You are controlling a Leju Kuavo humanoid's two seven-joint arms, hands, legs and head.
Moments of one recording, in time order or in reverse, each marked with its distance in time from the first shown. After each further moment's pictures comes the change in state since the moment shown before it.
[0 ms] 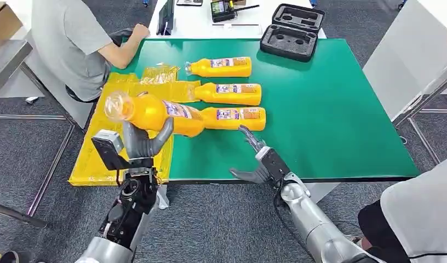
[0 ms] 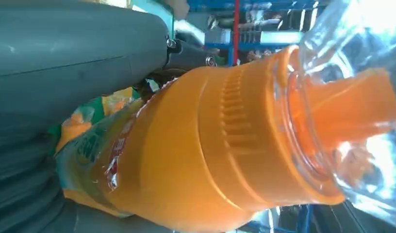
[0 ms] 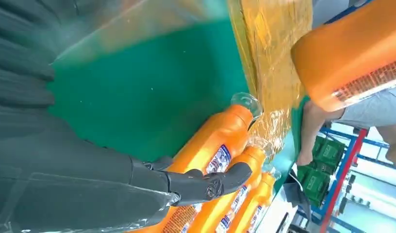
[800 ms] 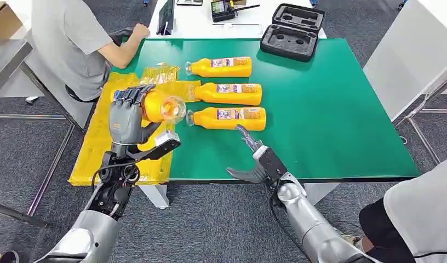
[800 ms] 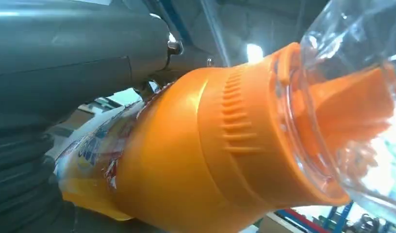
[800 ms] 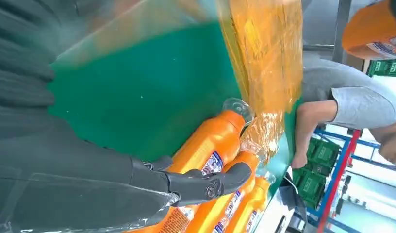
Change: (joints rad) left arm -0.179 0.032 0.241 0.256 -1.224 0.509 0.076; right arm 0.000 0.024 -0.004 0.000 -0.008 0.010 0.000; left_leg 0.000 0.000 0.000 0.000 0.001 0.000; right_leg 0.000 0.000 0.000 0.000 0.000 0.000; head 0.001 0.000
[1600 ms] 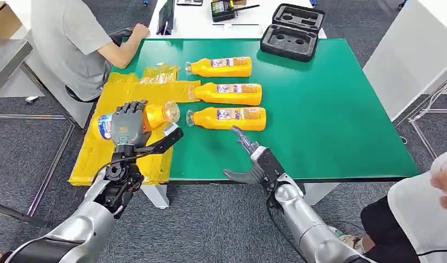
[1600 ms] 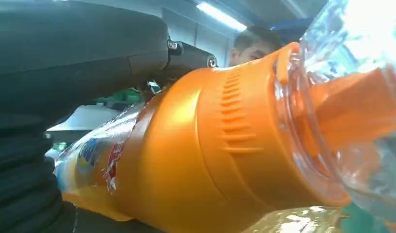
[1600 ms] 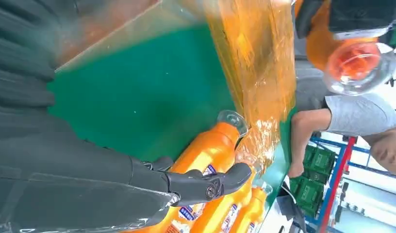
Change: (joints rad) left arm -0.101 0.071 -0.141 0.311 -0.352 -0.026 0.677; right arm 0.007 0.020 -0.006 0.000 -0.009 0.031 0.000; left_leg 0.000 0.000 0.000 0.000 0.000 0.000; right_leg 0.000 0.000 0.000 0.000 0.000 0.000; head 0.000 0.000
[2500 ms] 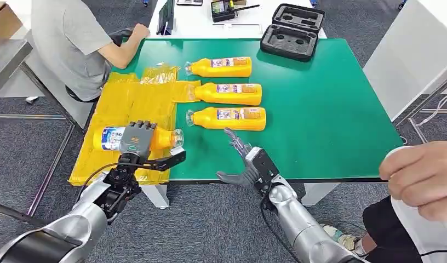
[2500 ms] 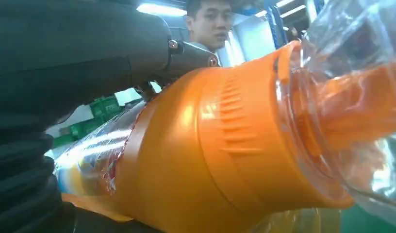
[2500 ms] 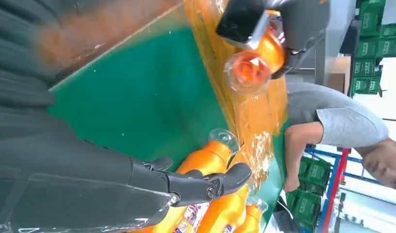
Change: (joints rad) left arm -0.031 0.071 -0.279 0.129 0.000 -0.232 0.071; right arm 0.001 0.037 0.000 0.012 -0.012 0.033 0.000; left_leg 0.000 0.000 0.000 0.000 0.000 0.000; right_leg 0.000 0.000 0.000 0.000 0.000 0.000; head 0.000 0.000
